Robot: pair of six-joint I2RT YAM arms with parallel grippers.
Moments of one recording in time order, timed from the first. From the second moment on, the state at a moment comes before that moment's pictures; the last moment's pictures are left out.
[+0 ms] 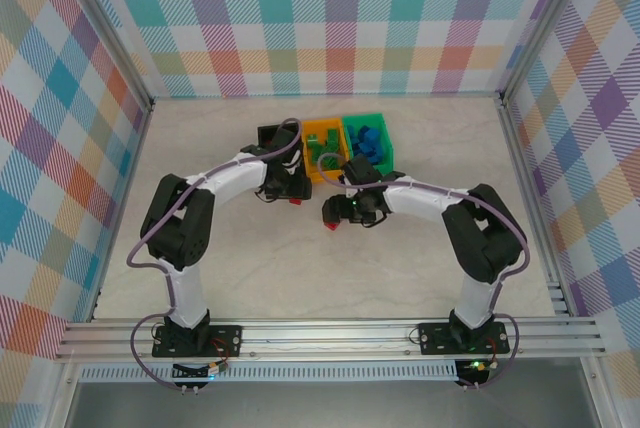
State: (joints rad) left arm -0.48 1.89 1.34 -0.66 0.07 -0.38; right arm 0.66 1.81 1.12 -0.44 -0.24 0.54
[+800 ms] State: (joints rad) left arm -0.48 1.93 1.36 -0.63 0.10 -0.38; right arm 0.68 1.87 1.19 -0.52 -0.08 0.49
